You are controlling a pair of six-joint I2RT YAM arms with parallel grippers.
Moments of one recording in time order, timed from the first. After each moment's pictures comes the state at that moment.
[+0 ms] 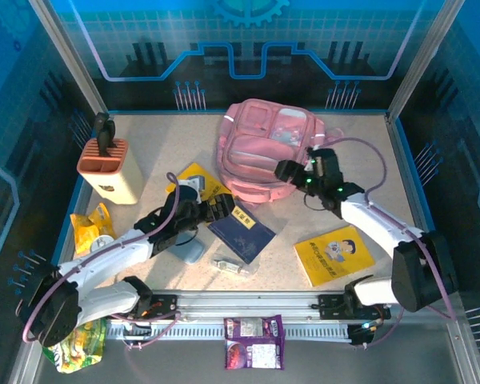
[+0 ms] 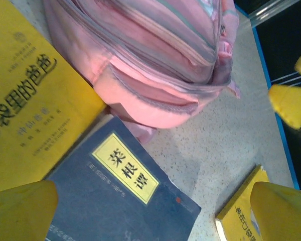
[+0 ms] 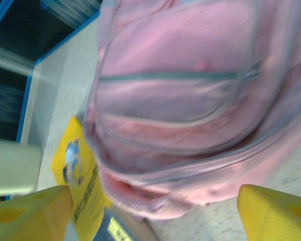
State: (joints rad) left arm -0.62 1.12 0.59 -0.03 0.04 -0.84; right arm 0.32 1.35 0.85 -0.12 -0.17 0.73
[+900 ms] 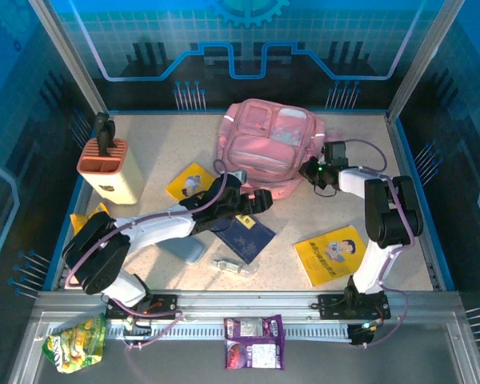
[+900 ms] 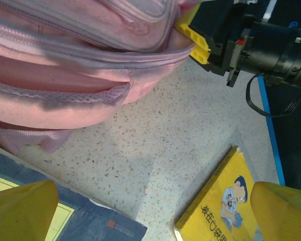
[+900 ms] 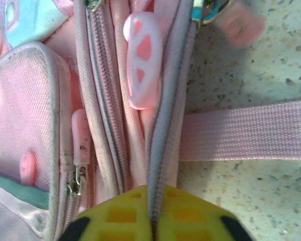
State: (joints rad) left arm -0.76 1.56 0.88 0.05 0.08 -0.90; right arm 0.09 1.83 1.00 -0.01 -0.32 0.77
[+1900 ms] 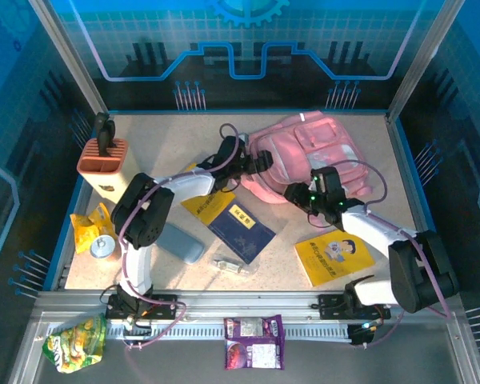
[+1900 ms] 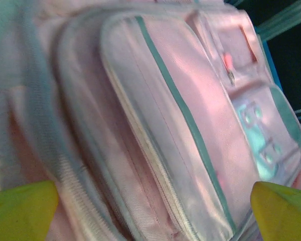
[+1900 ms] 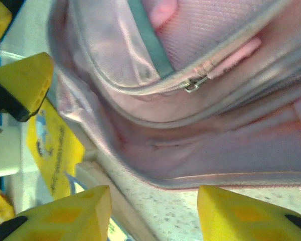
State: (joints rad) left arm -0.52 1.98 1.31 0.11 0.11 -0.72; right arm 0.32 1.34 0.67 -0.07 -0.26 0.82
